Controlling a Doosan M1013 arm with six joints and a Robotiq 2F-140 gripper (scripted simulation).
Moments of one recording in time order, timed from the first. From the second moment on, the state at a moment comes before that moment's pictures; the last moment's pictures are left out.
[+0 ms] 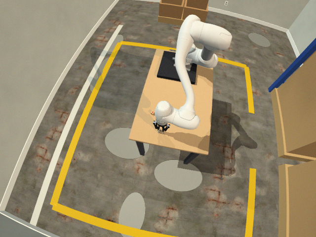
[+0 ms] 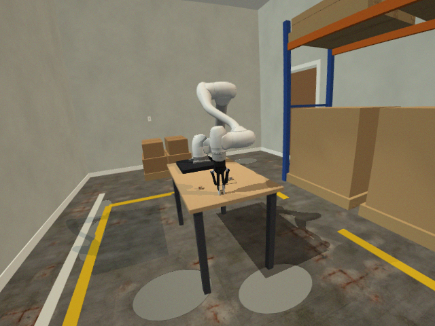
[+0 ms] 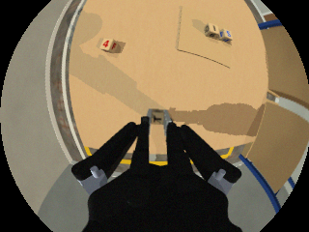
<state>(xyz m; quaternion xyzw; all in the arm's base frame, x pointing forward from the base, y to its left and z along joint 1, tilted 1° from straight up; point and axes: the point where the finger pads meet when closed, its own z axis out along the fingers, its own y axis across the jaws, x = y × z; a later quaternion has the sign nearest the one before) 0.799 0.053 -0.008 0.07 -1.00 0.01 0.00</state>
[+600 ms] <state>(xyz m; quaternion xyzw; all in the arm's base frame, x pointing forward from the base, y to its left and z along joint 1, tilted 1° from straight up) 0.799 0.053 -0.004 0.07 -1.00 0.01 0.00</state>
